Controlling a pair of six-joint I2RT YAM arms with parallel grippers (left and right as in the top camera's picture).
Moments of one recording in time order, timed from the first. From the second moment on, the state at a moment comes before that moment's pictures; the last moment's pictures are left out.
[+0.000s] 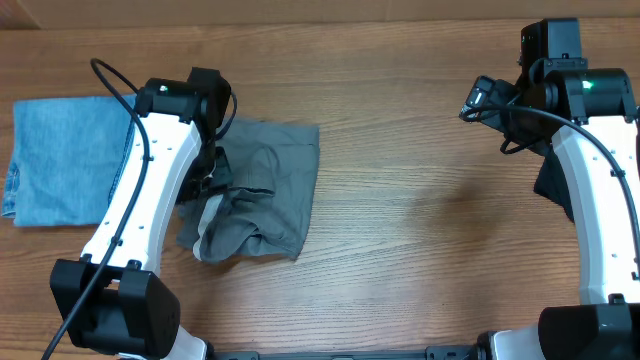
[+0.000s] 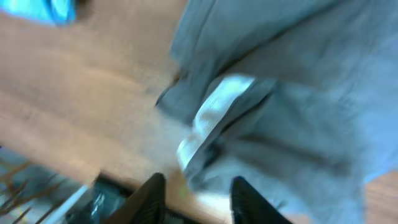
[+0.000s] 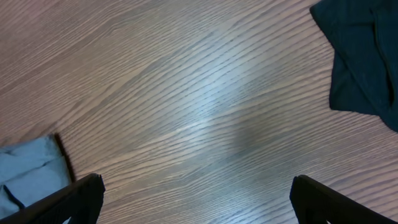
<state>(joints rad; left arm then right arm) -0.16 1.73 1.58 -1.51 -0.22 -0.53 0.02 1.63 1.72 -1.26 0.03 0.46</state>
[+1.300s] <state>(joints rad) -0.07 1.74 1.17 -1.28 0.08 -0.47 0.02 1.63 1.72 -1.26 0.03 0.46</state>
